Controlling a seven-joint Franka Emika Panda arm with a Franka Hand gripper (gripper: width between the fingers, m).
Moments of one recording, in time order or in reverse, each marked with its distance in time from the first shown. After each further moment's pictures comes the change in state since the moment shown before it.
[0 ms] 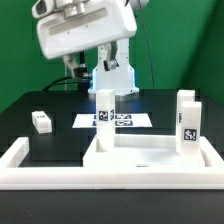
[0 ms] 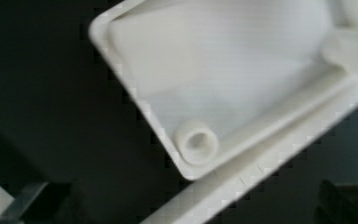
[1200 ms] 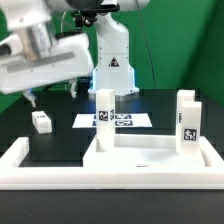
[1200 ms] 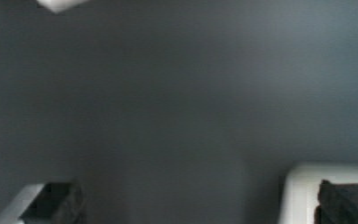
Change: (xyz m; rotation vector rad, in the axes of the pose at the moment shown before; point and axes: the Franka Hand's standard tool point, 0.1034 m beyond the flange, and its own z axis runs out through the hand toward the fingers) arm -0.033 0.162 0.045 -0.140 -0.371 -0.557
